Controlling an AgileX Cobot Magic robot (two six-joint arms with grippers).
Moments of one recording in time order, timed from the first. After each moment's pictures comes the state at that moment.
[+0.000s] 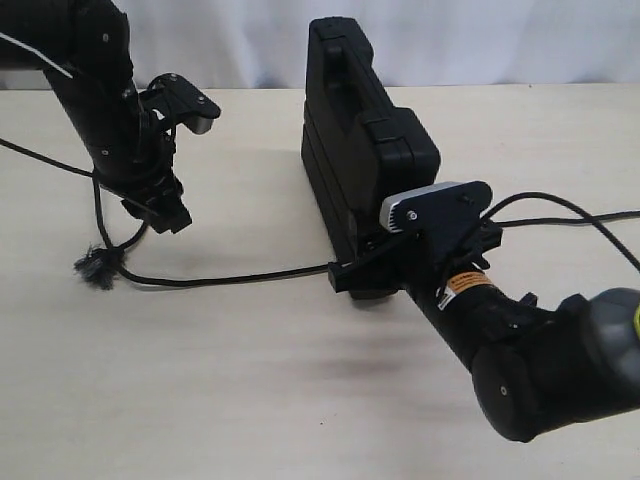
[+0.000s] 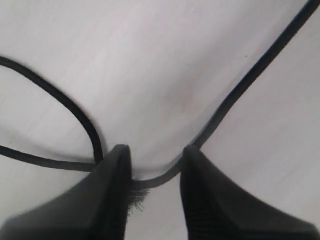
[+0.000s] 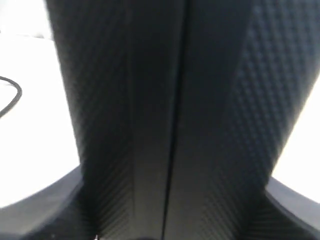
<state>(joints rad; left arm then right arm) -0.22 1.91 -1.34 0.01 0.96 0.48 0.75 1.84 -0.49 0.51 -1.02 -0.11</state>
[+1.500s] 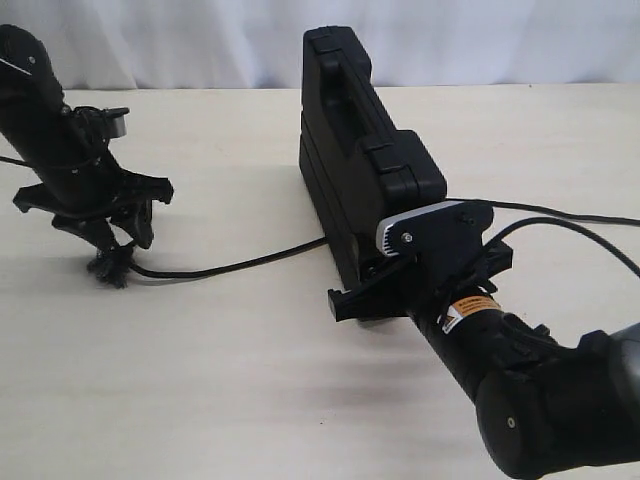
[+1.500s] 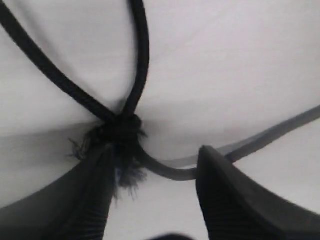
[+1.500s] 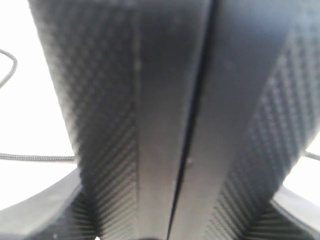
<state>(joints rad) 0.01 1.99 -1.26 -0.26 0.89 0.09 0.87 1.77 -0.45 0.72 -0.96 -0.25</state>
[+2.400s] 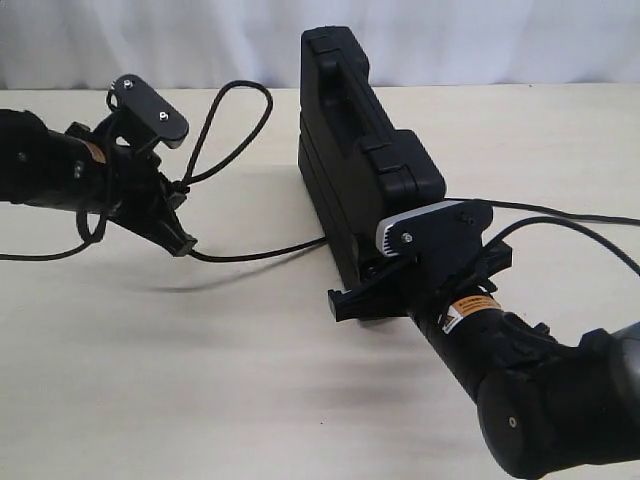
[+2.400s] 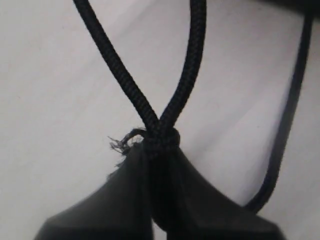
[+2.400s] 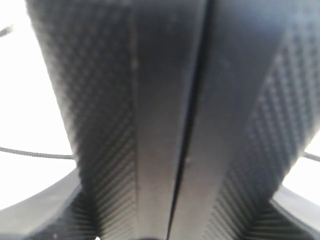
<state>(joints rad) -0.23 1.67 -0.82 -0.22 0.12 0.65 0.86 1.77 -0.45 0.70 -0.95 -0.24</state>
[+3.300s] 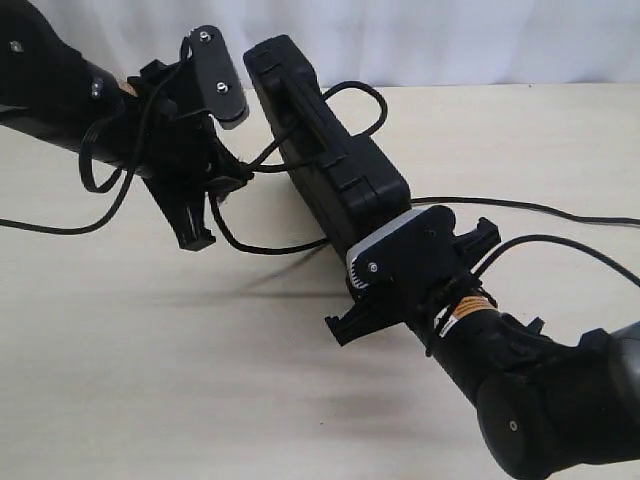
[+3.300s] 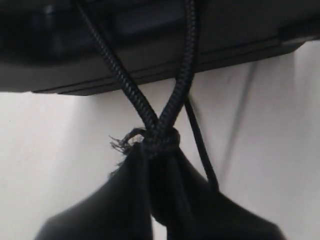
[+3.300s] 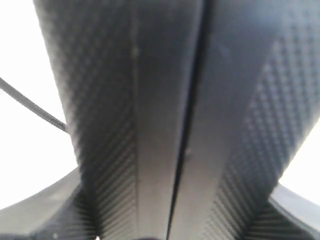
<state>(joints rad) -0.34 1.59 -1.02 -0.49 0.48 1.23 0.86 1.77 -0.45 0.64 -0.95 -0.53</state>
